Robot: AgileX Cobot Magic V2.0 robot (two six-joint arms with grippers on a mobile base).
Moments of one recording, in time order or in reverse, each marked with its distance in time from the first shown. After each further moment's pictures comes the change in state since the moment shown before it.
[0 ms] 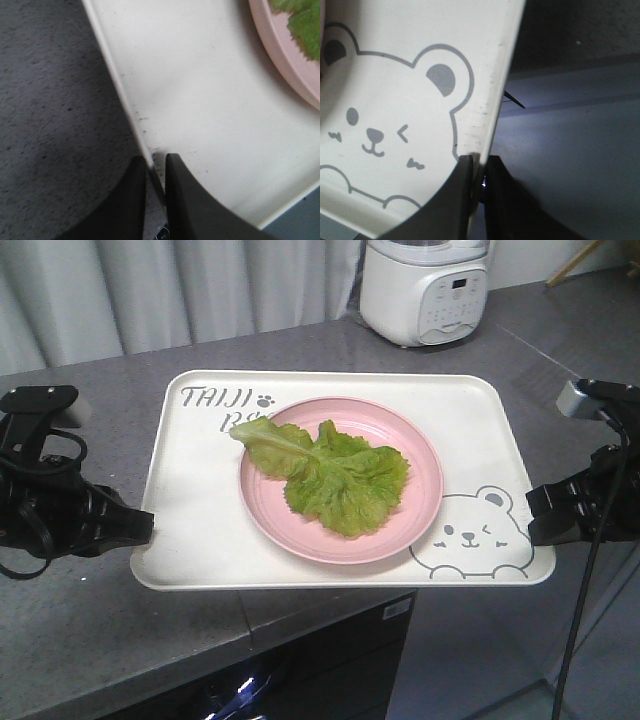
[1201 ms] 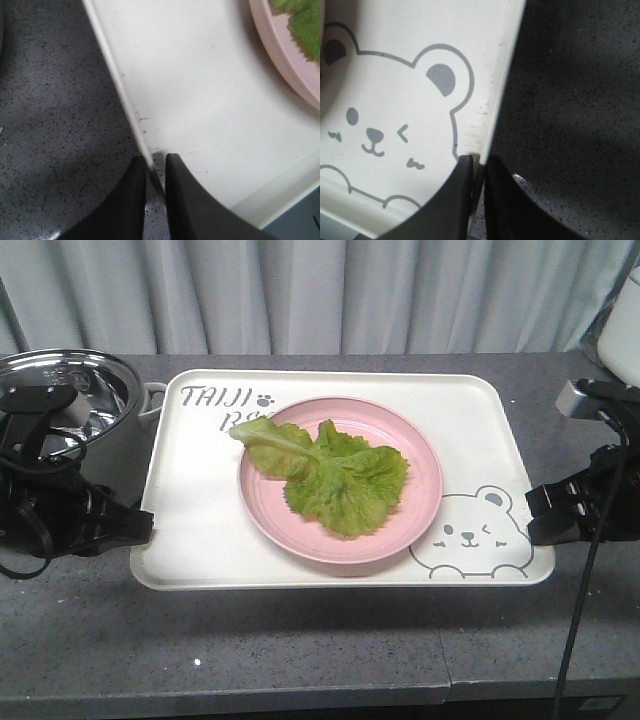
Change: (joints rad) left arm 0.000 0.000 -0.001 -0.001 0.000 0.000; right arm 0.000 0.000 0.000 0.000 -0.001 0.000
